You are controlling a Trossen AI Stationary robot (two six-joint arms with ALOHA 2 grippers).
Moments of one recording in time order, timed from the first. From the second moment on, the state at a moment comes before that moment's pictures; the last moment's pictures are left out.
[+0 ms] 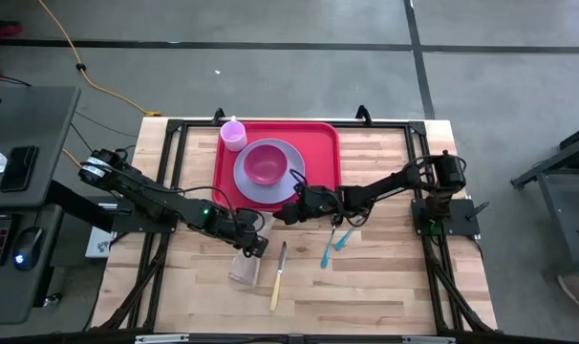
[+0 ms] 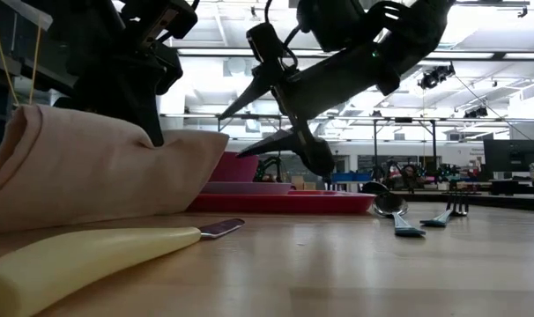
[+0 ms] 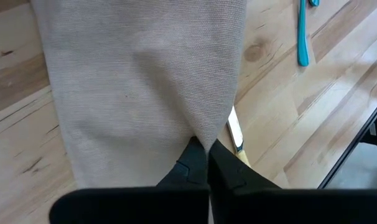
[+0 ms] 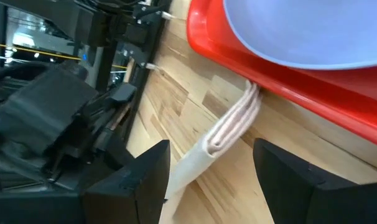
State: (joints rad) left arm -0.35 1.46 0.83 -0.31 -0.12 -1.39; right arm 0.05 1.86 0.95 0.48 0.02 1.24
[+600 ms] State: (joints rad) left arm -0.35 1.46 0.83 -0.29 -0.12 -1.39; right arm 0.06 1.86 0.95 0.47 0.09 1.26
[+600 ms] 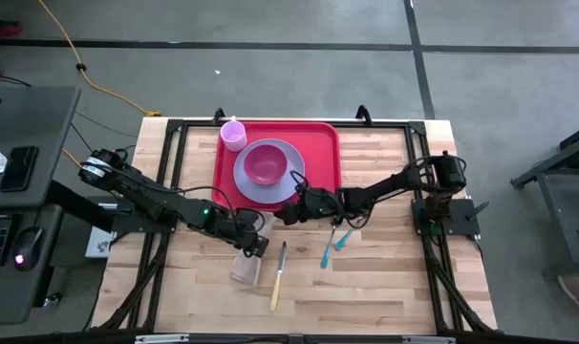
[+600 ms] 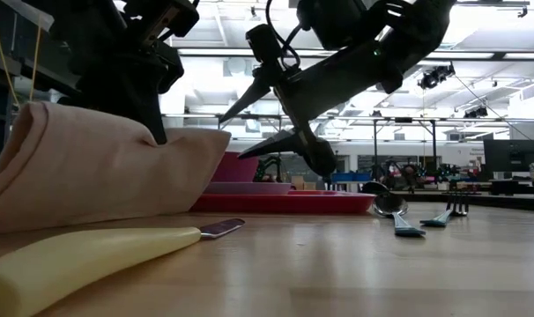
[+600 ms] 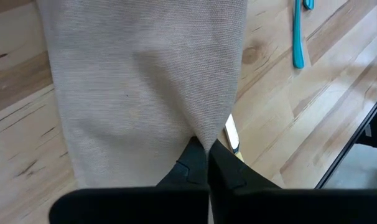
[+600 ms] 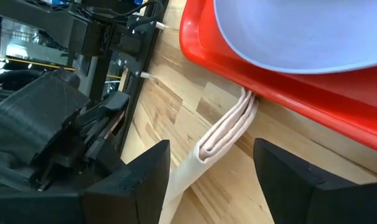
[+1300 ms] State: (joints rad) left arm -0.35 1.46 0.83 -0.29 -0.13 -1.40; right arm 0.06 2.01 1.13 0.40 -0.02 1.25
